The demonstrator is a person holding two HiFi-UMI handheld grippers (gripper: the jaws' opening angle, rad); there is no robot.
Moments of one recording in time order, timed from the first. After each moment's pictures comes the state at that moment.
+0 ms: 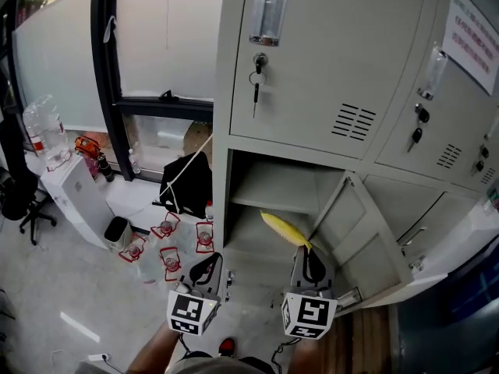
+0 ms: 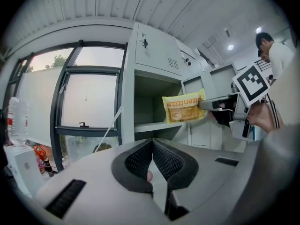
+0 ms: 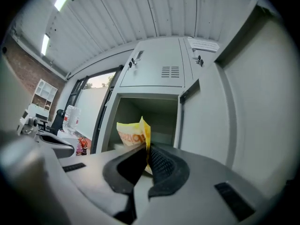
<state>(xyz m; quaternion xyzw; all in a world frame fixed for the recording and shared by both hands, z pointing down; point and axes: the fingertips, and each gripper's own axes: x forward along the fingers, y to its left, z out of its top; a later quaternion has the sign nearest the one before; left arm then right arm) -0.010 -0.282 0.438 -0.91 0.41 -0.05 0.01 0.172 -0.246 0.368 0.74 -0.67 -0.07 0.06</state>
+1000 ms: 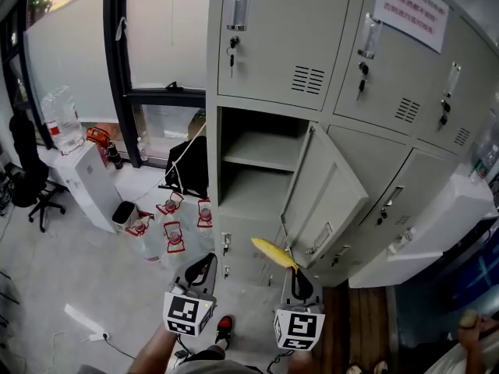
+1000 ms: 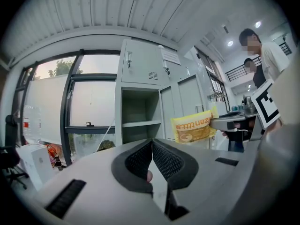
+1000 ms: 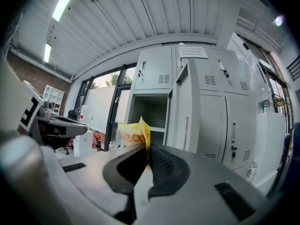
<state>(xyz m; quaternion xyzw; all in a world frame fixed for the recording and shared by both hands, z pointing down) -0.016 -0.109 0.442 -0.90 0.44 -0.06 0.01 0.163 -0.053 0.438 0.72 -0.69 -0.02 0.07</state>
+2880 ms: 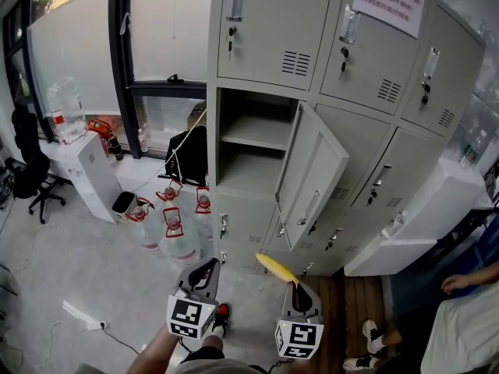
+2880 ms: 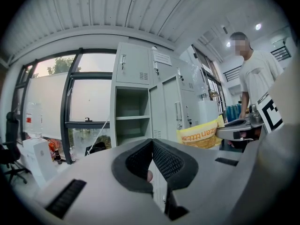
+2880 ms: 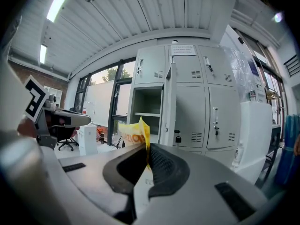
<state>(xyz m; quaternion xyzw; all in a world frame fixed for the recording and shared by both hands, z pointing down) -0.012 -0.011 0.472 -0.90 0.42 -0.07 0.00 0.168 0.064 0.496 0.72 -0.68 0.03 0.09</state>
